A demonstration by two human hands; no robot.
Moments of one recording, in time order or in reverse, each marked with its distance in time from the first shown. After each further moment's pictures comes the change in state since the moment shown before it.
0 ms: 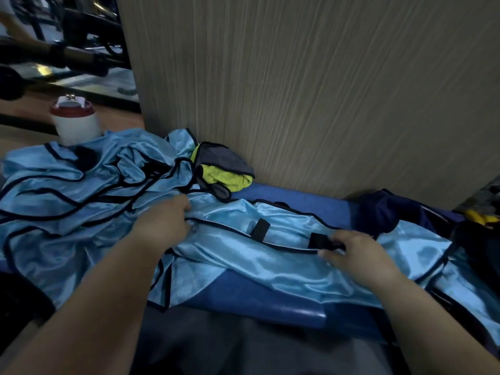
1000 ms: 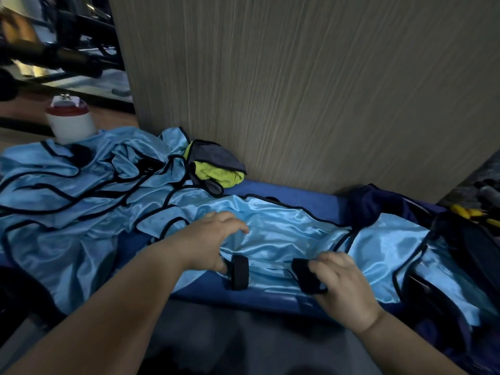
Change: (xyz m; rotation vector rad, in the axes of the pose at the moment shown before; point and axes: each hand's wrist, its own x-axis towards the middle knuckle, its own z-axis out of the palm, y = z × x) left_hand -0.041 0.060 0.015 -0.020 -0.259 0.597; right_hand -0.051 0.017 0.047 -0.088 0.459 -0.759
